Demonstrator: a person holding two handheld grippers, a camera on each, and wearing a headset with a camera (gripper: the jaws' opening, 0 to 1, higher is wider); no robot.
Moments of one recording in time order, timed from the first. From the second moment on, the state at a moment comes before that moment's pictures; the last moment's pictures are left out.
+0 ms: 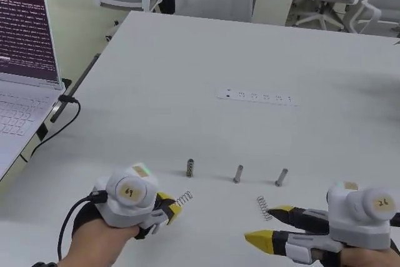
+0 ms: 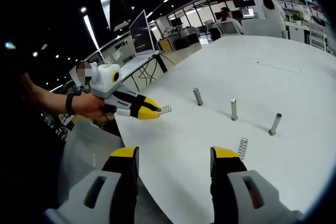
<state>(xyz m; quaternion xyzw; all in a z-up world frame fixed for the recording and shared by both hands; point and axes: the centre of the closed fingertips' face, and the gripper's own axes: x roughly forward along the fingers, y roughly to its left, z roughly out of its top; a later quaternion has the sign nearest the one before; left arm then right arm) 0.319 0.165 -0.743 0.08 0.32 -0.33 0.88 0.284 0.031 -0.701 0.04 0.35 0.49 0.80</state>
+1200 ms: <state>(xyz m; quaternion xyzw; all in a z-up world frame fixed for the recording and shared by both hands) 0.286 0.101 -0.722 0.09 0.29 -0.42 0.86 0.286 0.070 -0.703 0.03 0.35 0.56 0.74</state>
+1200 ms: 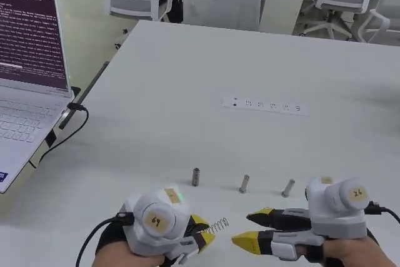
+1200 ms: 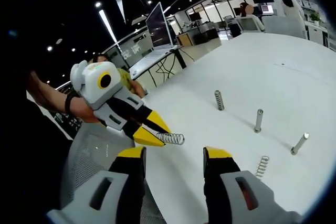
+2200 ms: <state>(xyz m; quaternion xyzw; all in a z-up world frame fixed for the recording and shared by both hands) 0.273 0.078 -0.711 0.10 0.27 -0.46 0.84 0.275 0.075 -0.701 0.08 0.36 0.58 0.72</state>
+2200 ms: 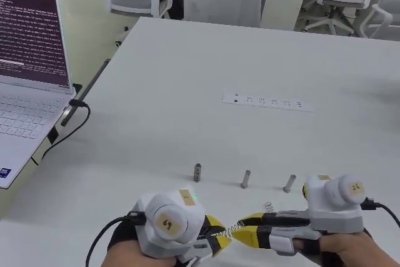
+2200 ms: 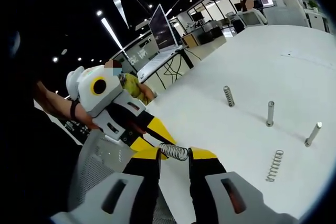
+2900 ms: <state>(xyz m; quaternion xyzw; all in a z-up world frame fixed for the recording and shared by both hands) 0.270 0.068 -0.704 0.11 0.26 -0.49 0.82 0.271 0.067 -0.696 0.02 0.35 0.61 0.71</state>
